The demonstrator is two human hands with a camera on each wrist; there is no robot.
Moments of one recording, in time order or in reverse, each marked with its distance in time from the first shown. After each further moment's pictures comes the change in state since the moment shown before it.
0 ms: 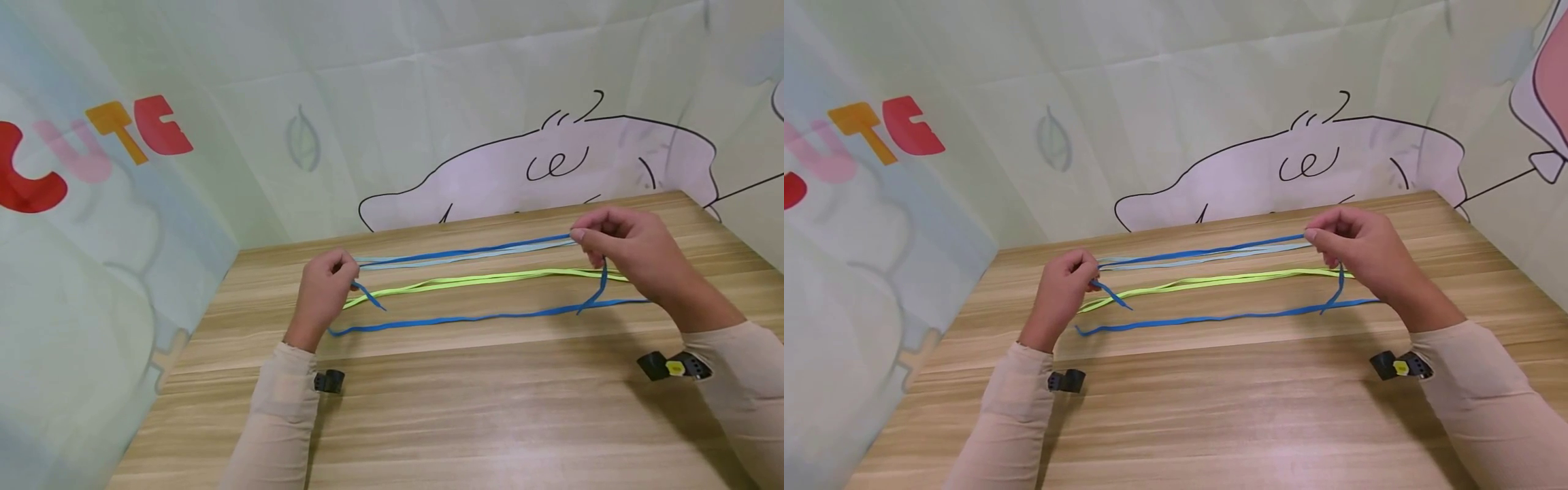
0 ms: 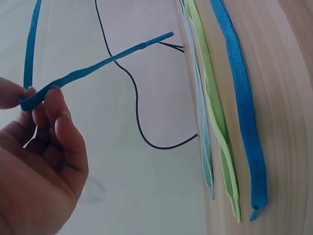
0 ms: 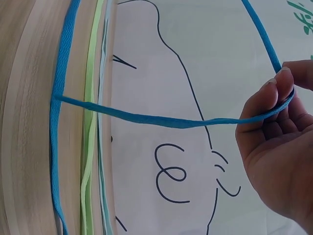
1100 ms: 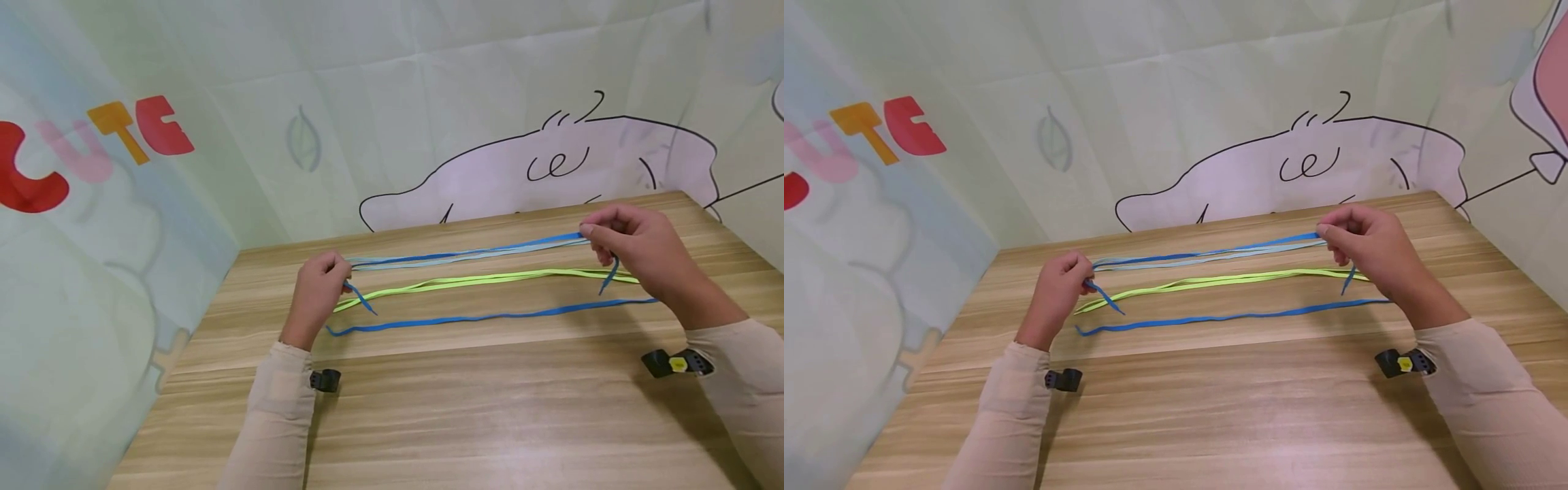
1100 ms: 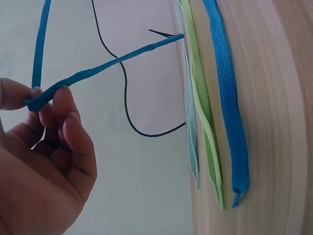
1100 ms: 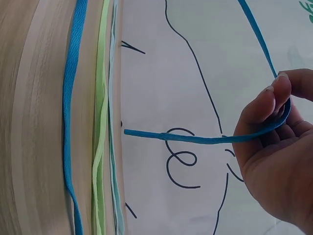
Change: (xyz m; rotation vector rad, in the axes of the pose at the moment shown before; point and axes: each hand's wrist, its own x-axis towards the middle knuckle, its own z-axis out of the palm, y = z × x) left_hand 0.004 -0.016 -0.008 -0.028 -0.003 -0.079; right_hand 0.007 0.015 -0.006 -0.024 0.060 0.064
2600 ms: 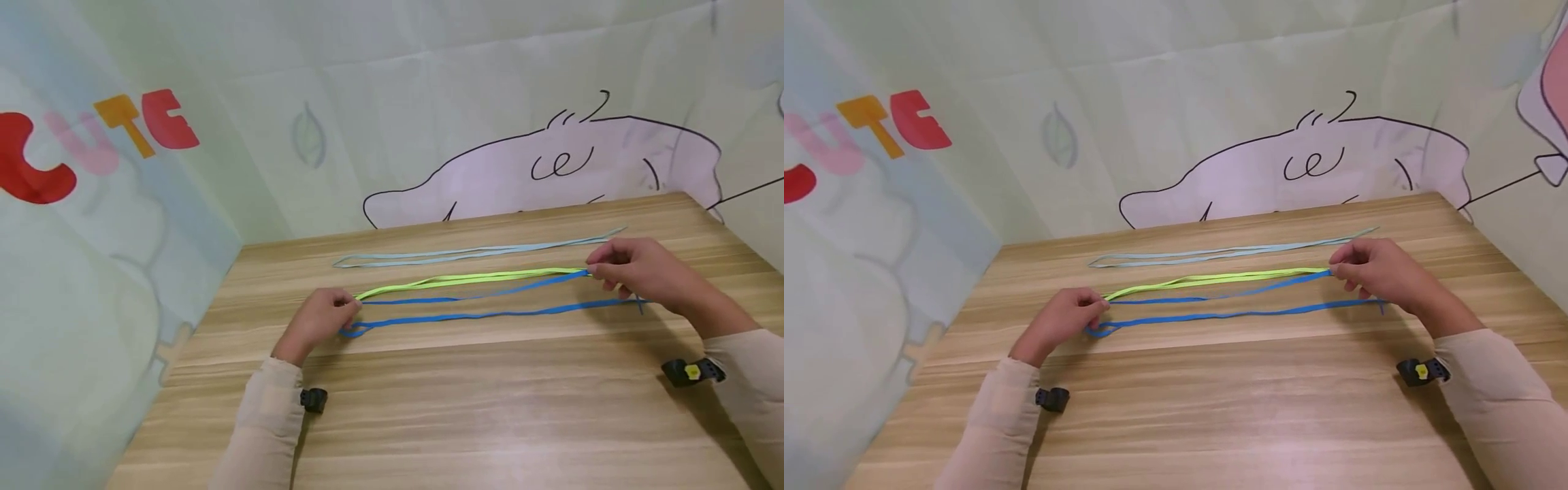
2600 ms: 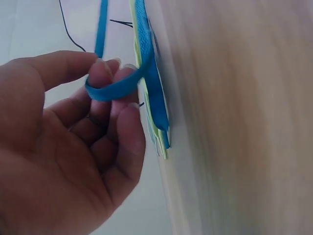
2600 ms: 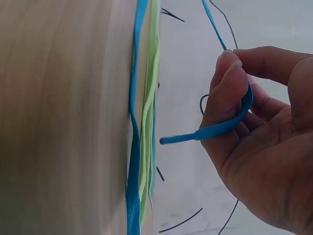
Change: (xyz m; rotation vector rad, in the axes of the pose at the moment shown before) left_hand -0.021 -0.034 -0.012 0.361 -0.341 -0.199; right_hand -0.002 0.037 -0.012 -0.277 -0.343 0.185
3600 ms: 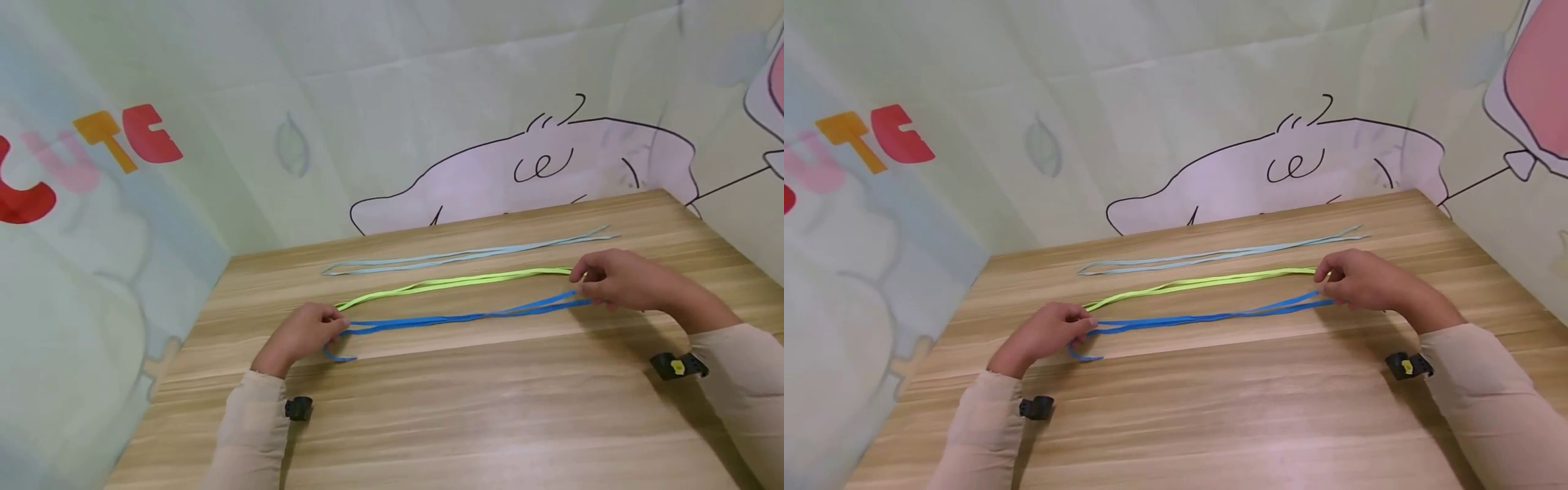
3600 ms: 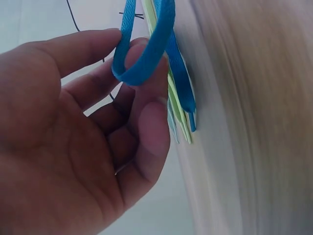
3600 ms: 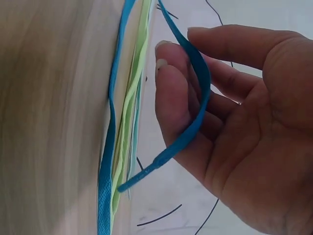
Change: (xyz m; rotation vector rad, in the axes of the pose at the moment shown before) left_hand -0.008 0.006 -0.009 0.117 -0.141 0.047; right_hand -0.004 -0.004 -0.001 -0.126 -0.185 -0.040
